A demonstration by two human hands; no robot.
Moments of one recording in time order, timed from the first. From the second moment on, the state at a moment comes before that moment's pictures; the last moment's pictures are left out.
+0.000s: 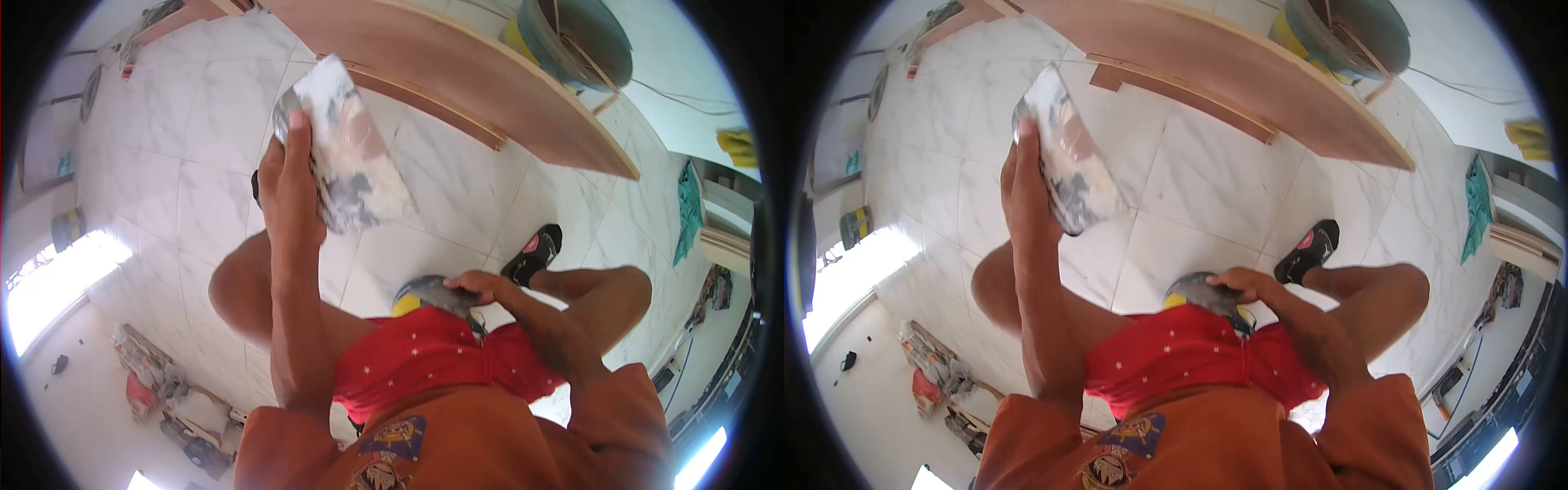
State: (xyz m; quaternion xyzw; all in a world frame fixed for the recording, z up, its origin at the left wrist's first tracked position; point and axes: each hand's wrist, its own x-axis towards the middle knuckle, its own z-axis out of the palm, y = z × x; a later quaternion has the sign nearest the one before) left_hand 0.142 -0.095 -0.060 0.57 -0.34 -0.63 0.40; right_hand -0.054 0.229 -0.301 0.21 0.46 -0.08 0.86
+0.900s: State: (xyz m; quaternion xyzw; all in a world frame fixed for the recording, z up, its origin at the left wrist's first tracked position) left_hand 0.121 -0.320 -0.113 0.44 -0.38 -0.78 0.23; right_hand 0.002 0.009 -0.278 0.16 0.48 -0.13 0.85
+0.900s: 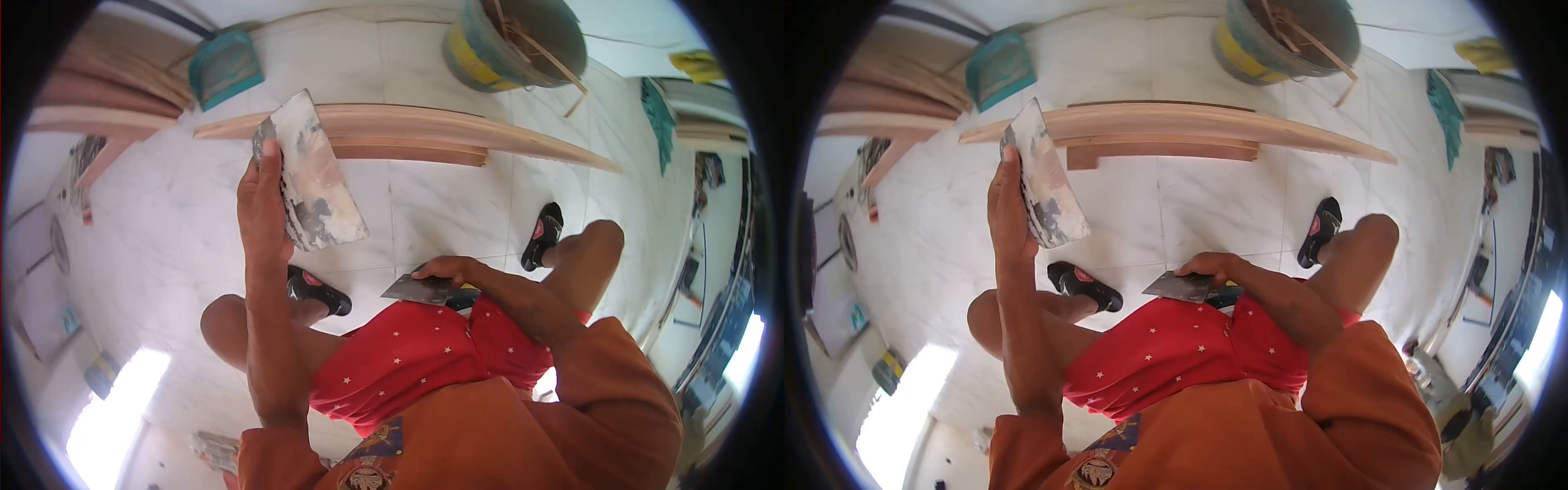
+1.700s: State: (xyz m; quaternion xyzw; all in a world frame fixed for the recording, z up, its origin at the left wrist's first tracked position) left_hand 0.140 -0.244 -0.091 0.33 -0.50 -0.76 0.24; right_hand -0.096 0.037 -0.142 -0.08 0.43 -0.63 0.64
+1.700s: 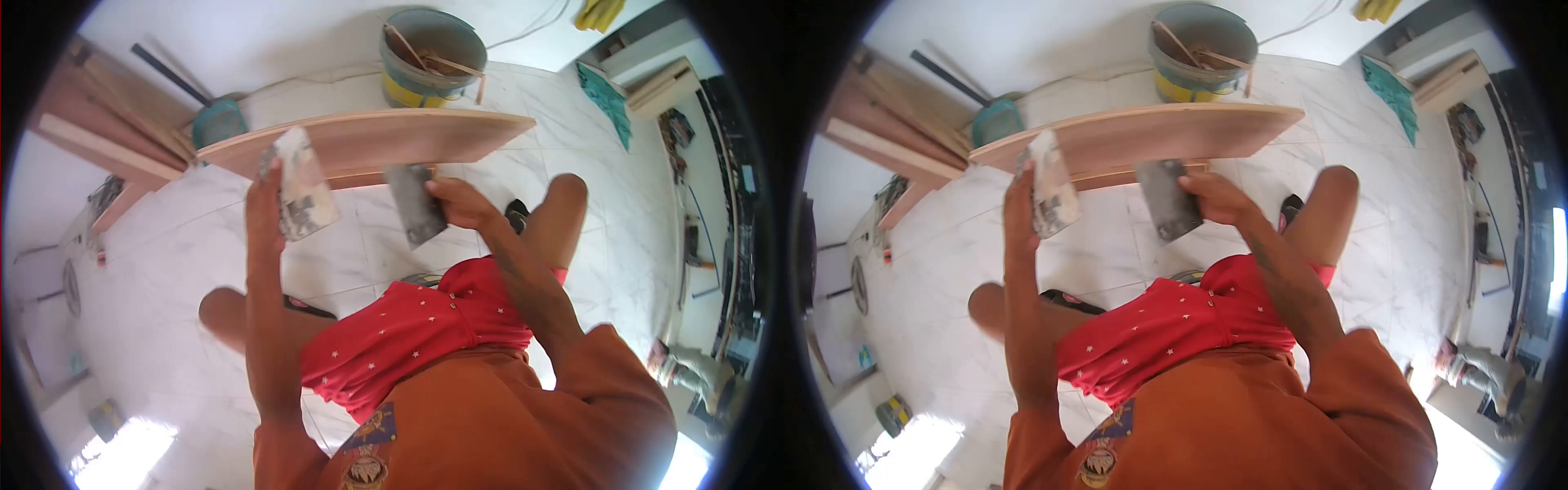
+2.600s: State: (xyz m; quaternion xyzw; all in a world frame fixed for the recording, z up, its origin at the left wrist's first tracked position) left_hand -0.018 -0.149 -0.001 0.18 -0.46 -0.86 0.13; right_hand -0.093 0.068 0.108 -0.60 0.79 -0.12 -0.02
